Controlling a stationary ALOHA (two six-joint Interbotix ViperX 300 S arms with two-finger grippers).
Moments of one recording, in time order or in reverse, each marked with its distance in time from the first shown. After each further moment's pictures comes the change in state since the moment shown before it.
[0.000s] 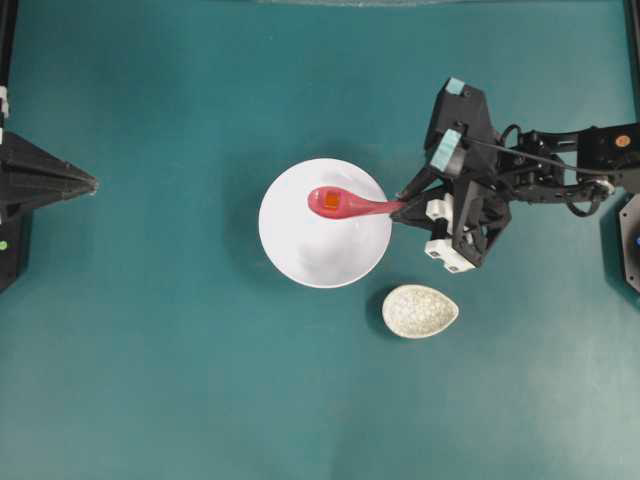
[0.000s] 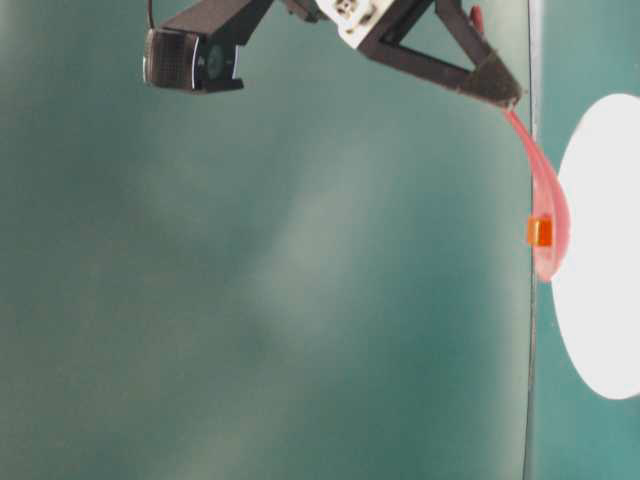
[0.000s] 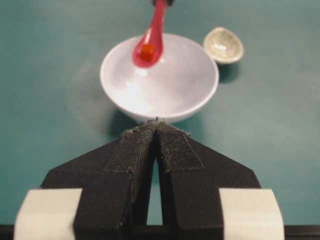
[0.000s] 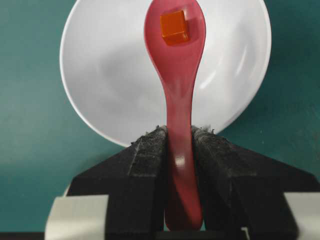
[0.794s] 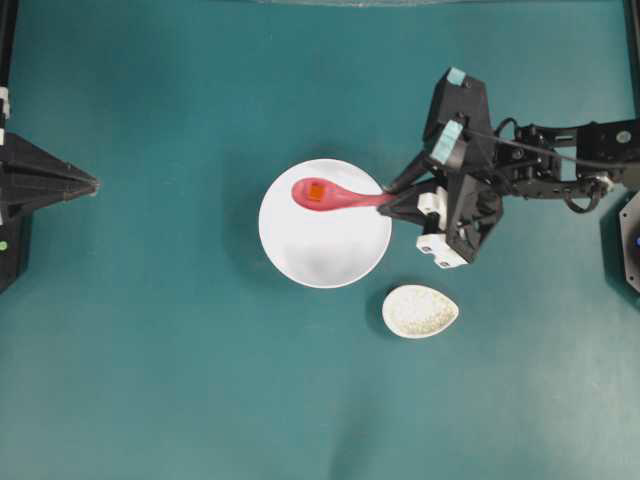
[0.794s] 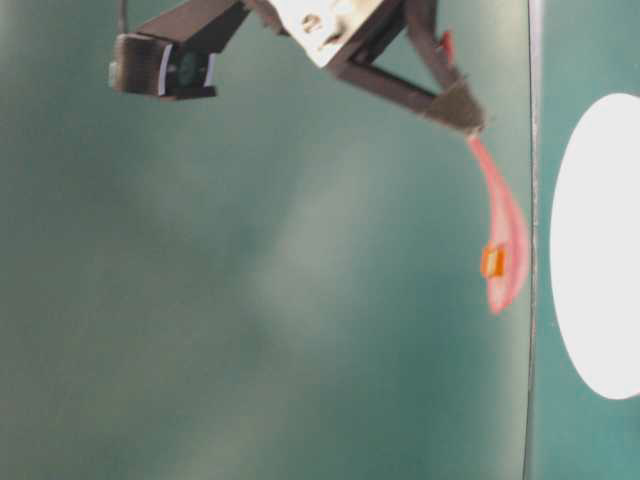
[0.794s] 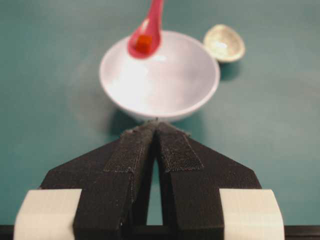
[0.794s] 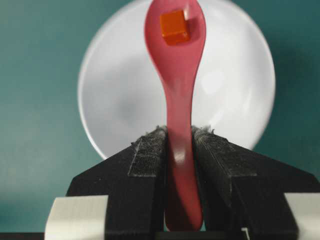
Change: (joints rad) left arm 0.000 0.008 0.000 0.000 0.000 0.000; right arm 0.002 -0.002 -0.063 0.000 -0.023 -0.009
